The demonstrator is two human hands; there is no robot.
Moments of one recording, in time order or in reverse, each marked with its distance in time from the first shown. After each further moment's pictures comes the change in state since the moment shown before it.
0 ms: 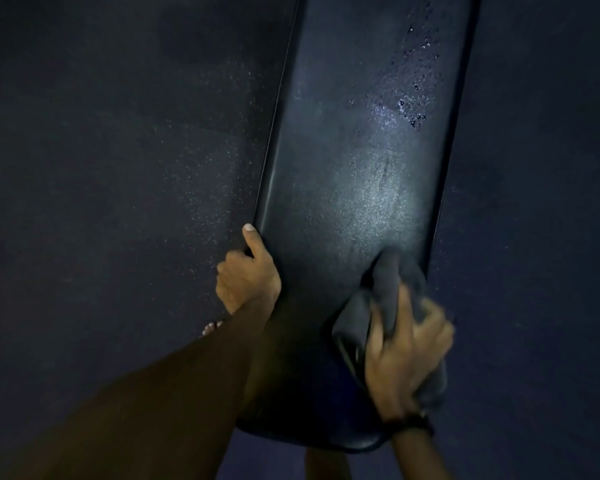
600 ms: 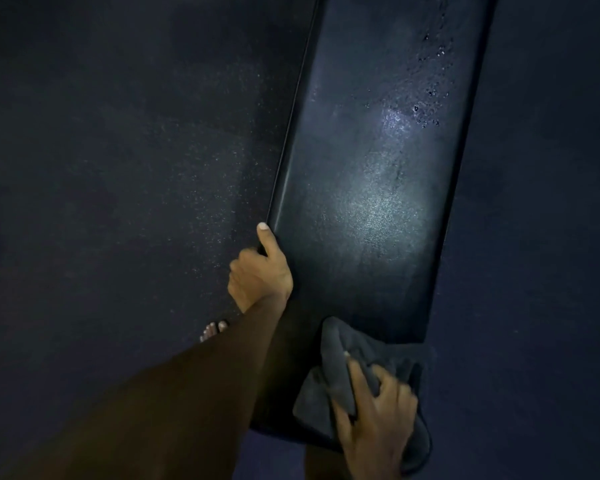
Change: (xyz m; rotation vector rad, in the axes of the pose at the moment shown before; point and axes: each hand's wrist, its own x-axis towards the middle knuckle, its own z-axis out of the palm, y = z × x) left_hand -0.001 -0.004 -0.001 -0.022 -0.040 0.046; right_hand -0.105 0.010 0.015 -0.283 -0.113 -0.253
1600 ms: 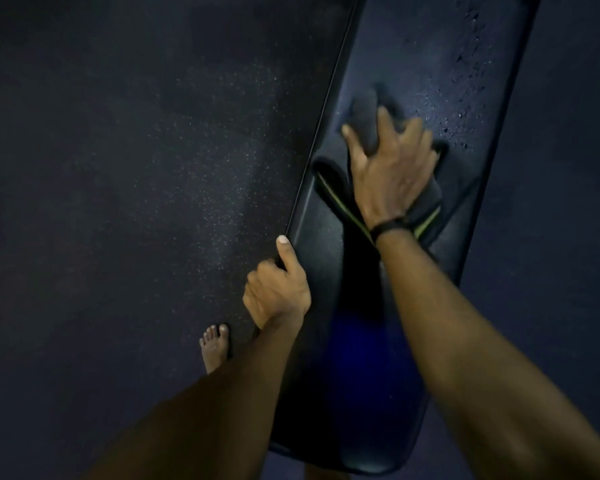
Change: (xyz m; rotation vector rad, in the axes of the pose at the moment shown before) left_hand -0.002 0.005 -0.005 -0.006 -0.001 0.012; right_hand 0.344 -0.068 -0.007 -0.048 0.362 0.107
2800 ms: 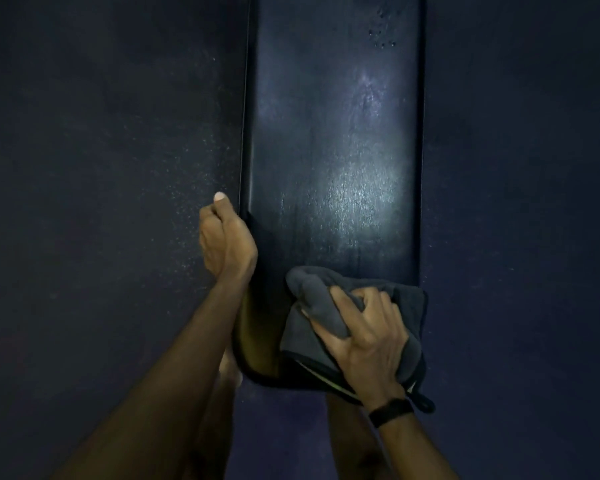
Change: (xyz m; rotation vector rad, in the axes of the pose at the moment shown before) left_hand -0.004 -0.037 -0.021 -0.379 -0.095 0.047; right_hand -0.317 0.085 -0.104 0.206 -0.145 -0.107
